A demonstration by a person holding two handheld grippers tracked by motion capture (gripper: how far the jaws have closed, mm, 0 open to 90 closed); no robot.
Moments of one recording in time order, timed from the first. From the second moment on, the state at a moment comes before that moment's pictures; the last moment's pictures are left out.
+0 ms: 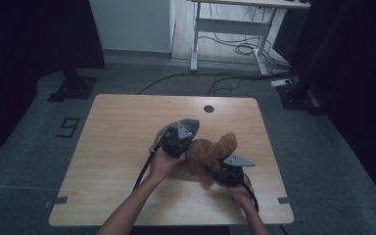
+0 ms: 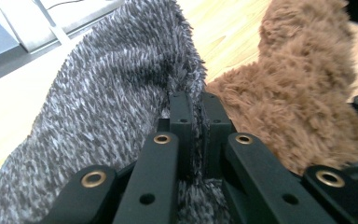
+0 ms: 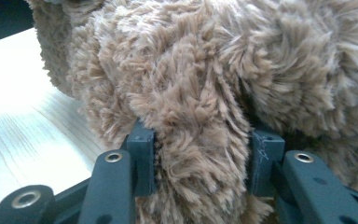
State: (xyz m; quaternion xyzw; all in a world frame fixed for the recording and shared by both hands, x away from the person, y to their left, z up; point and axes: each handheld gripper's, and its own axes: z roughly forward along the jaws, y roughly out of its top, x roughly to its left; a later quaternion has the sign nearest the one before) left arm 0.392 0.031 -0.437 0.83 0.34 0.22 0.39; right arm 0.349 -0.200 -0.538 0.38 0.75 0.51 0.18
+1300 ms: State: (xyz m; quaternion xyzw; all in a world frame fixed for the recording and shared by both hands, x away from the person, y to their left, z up) left arm 0.391 0.027 -0.448 0.83 0.35 0.19 0.39; right arm 0.350 -0.201 -0.538 0.38 0.75 0.51 0.18
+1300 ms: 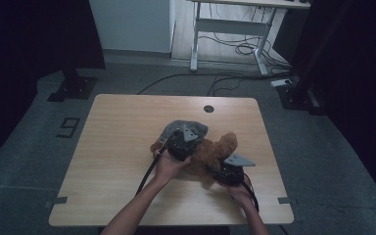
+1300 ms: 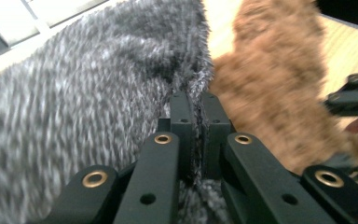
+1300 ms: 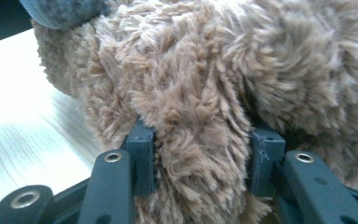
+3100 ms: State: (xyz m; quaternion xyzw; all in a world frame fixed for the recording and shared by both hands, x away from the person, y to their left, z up) left arm 0.374 0.095 -0.449 0.81 0.36 0.20 0.41; right arm 0.351 -0.201 -0.540 0.39 0.75 0.51 0.17
